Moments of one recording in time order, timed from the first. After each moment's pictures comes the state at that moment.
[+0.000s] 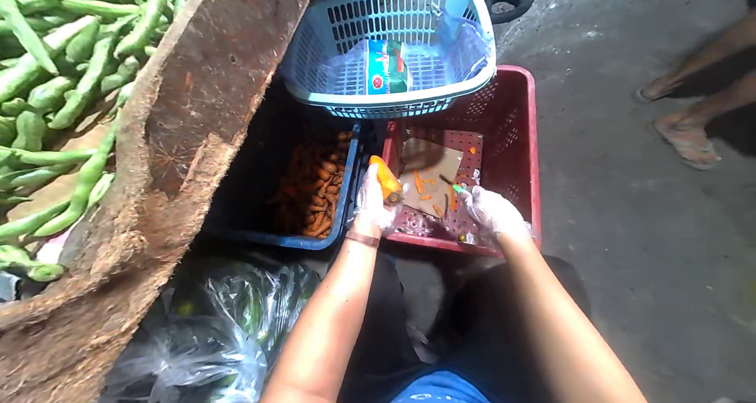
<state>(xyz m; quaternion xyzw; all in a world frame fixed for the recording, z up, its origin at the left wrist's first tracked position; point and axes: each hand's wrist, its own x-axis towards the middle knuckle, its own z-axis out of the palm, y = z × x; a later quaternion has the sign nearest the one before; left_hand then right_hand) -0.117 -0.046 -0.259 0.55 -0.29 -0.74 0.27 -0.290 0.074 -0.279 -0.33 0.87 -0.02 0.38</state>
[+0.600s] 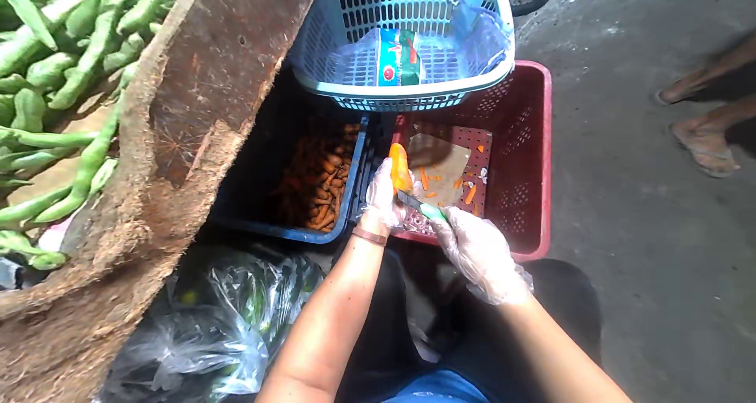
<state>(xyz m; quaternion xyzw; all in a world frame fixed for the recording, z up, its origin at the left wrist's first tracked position) -0.120 -0.048 -0.260 0.46 -0.22 -0.82 0.27 -0.206 0.109 -0.261 -0.56 0.78 -0.27 0.10</state>
